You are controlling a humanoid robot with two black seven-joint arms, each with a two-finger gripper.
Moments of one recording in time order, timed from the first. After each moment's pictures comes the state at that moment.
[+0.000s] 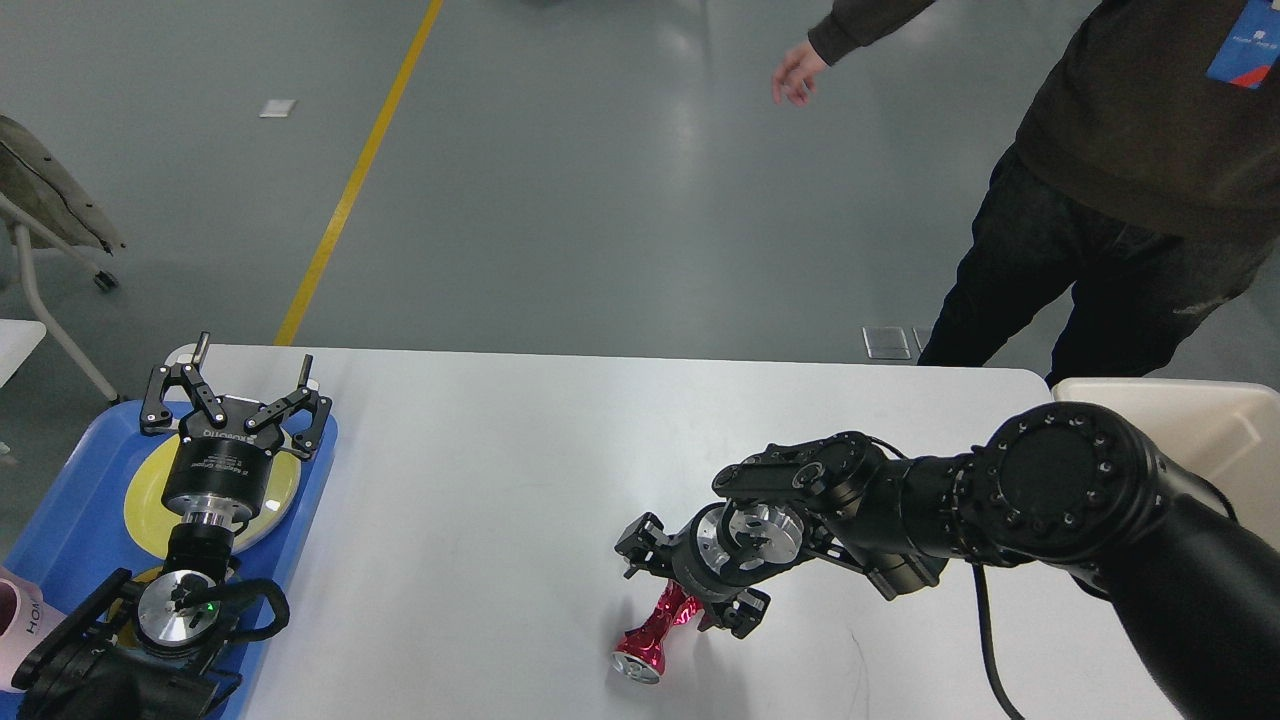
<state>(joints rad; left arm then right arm) -0.34 0.21 -1.27 -0.67 -0.08 -0.63 -0.27 1.22 0.19 -0.73 0.78 0.34 0.18 -0.40</state>
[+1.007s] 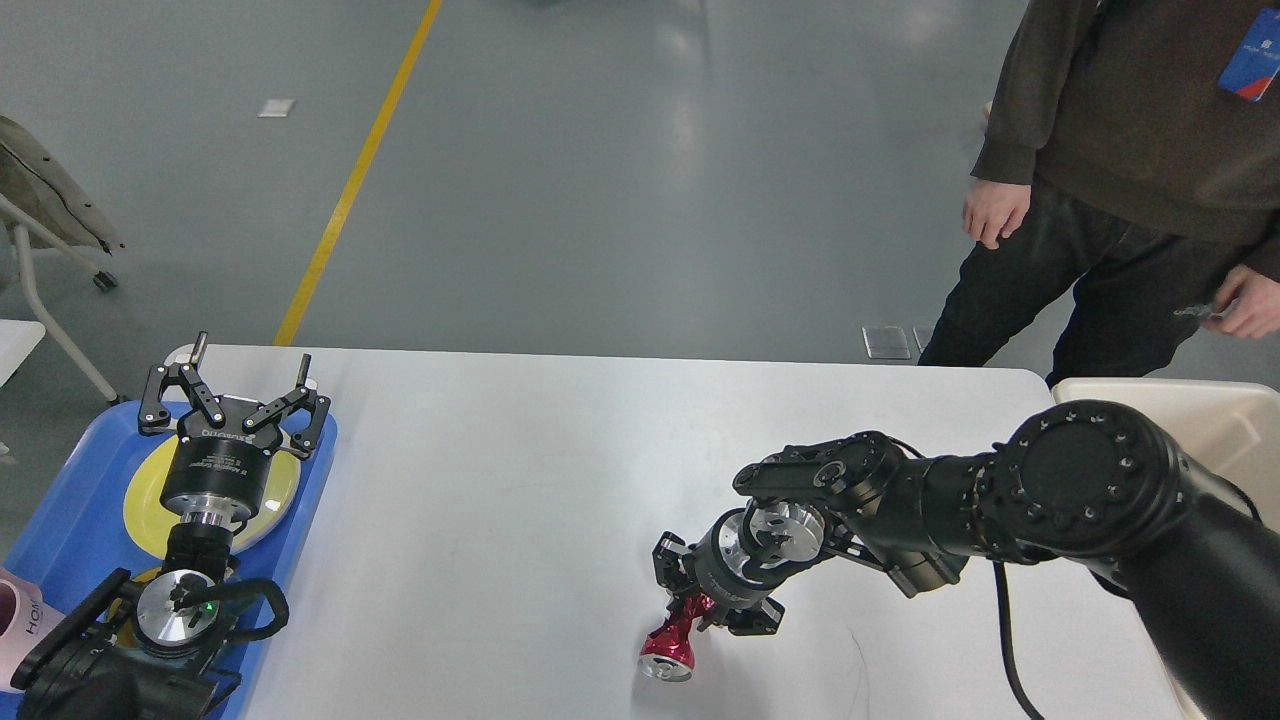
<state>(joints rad) -0.34 0.21 -1.27 -0.67 -0.08 -0.64 -0.27 1.22 0.14 -0.73 0.81 0.33 0.23 -0.44</state>
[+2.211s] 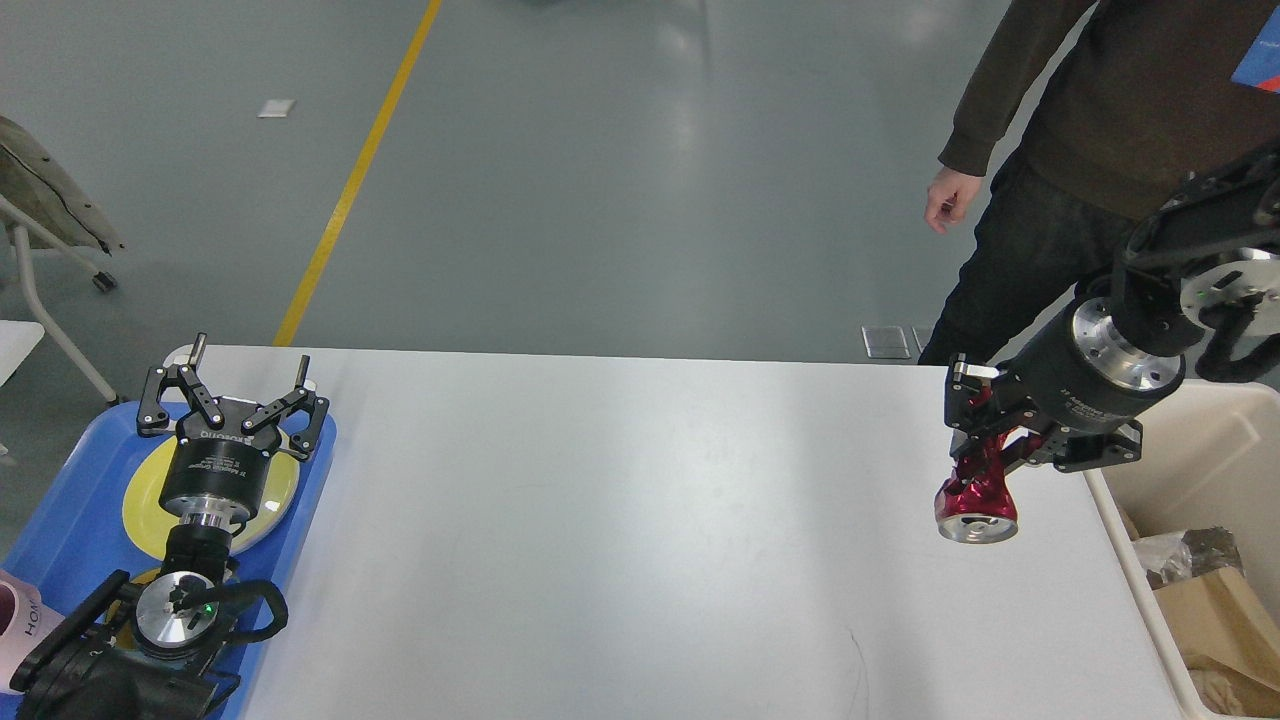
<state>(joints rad) -0.34 0.21 -1.27 -0.67 -0.08 -0.64 -0.27 2.25 -0.22 -1.51 1.60 0.32 0.54 -0.06</state>
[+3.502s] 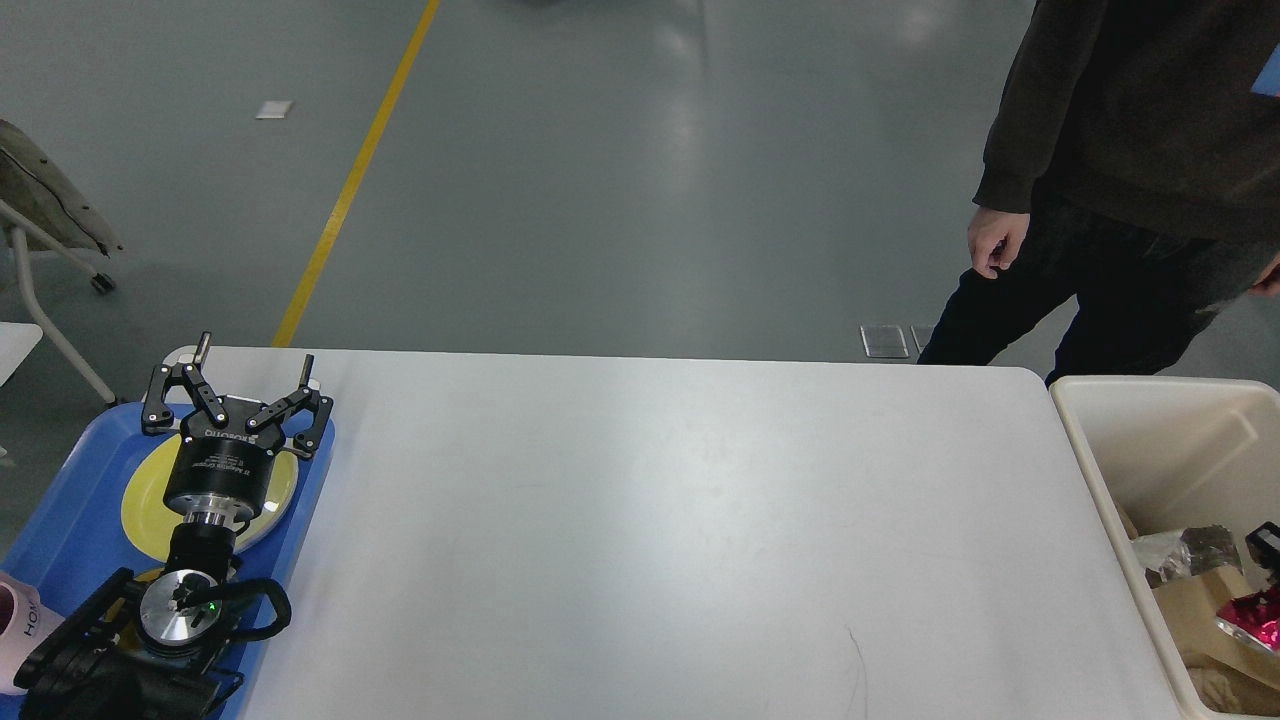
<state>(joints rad) -0.35 0.20 -1.27 -0.67 -0.08 -0.64 -0.27 0.77 -0.57 -0.97 0.28 0.25 0.20 -0.15</state>
